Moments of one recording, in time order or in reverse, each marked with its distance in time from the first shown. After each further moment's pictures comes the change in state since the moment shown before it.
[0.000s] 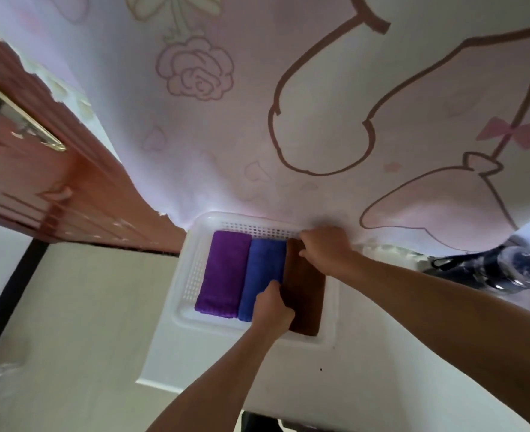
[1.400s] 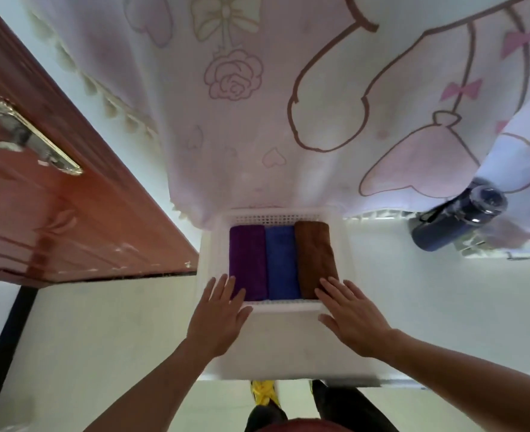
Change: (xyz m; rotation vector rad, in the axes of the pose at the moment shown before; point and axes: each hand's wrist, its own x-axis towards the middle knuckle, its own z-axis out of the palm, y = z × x) left_hand -0.029 -0.148 -0.124 1.048 0.146 0.628; right_hand -0.168 -0.070 0.104 -0.031 0.085 -0.021
